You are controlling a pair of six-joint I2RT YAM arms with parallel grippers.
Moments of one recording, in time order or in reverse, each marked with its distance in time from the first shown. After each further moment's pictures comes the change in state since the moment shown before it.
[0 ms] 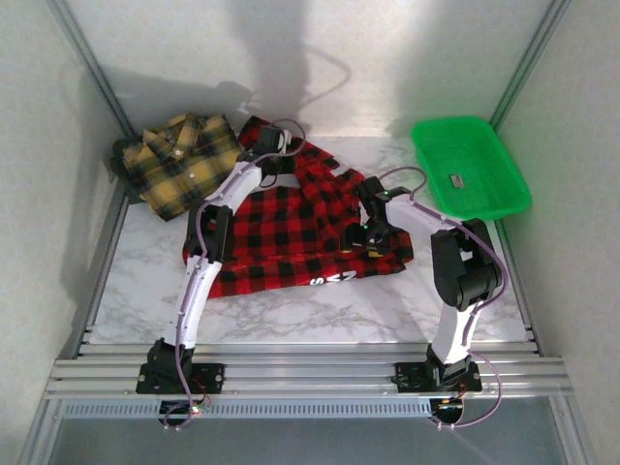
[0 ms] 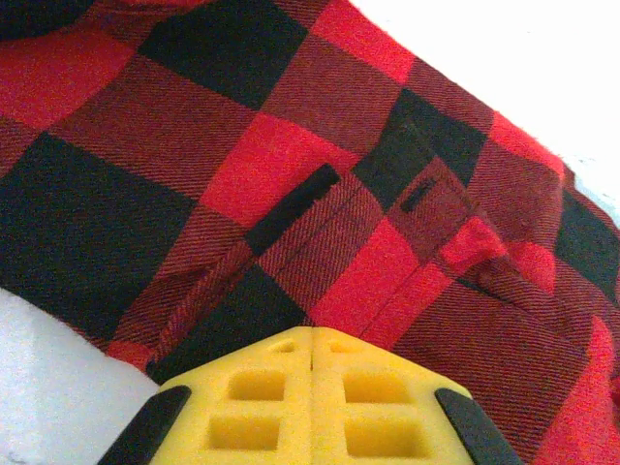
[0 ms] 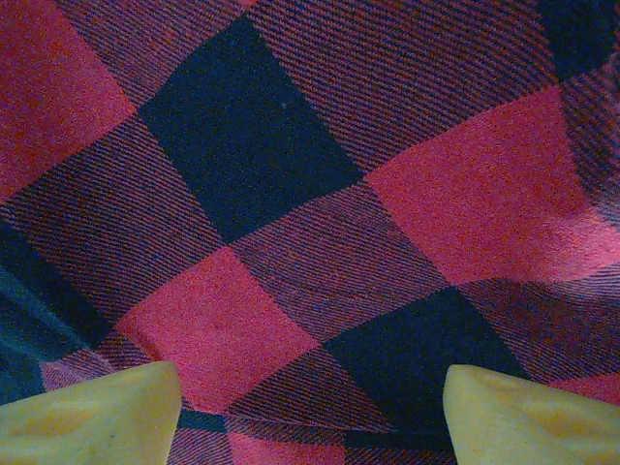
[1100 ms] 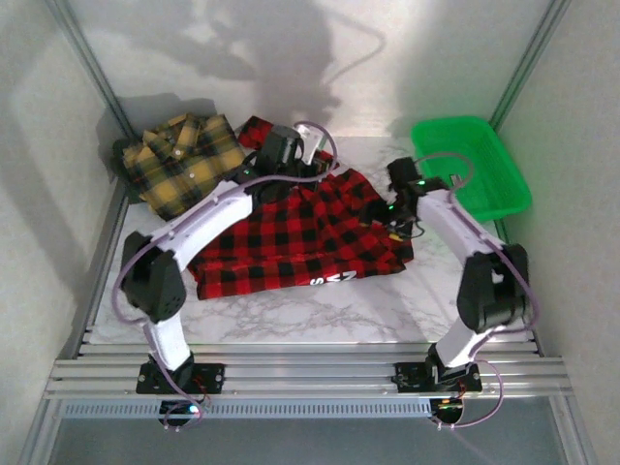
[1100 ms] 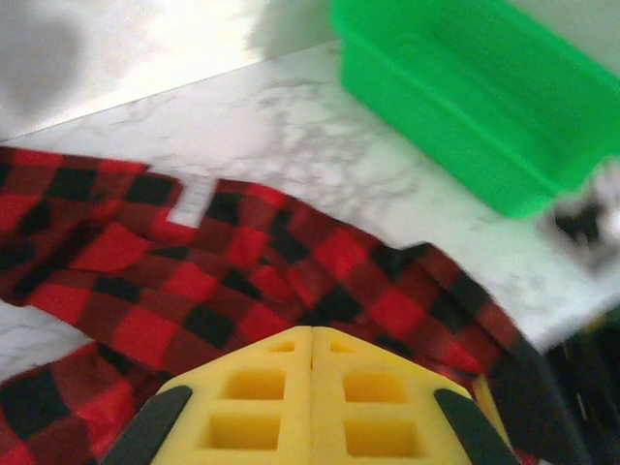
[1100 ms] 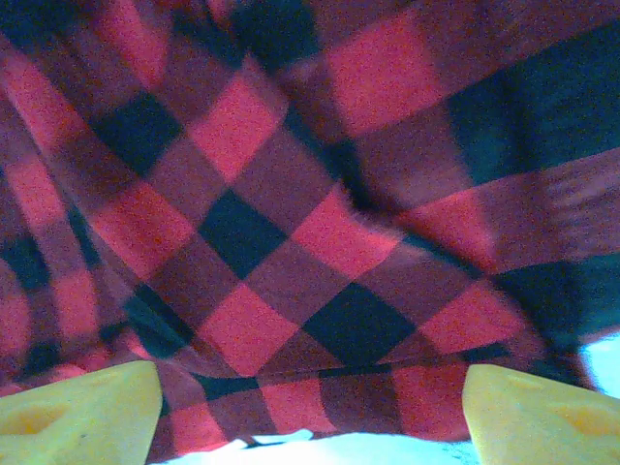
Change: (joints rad) left arm -0.314 -0.992 -0.902 0.153 -0.056 0.159; right arm -0.163 -0.255 0.033 -0.040 0.037 0.167
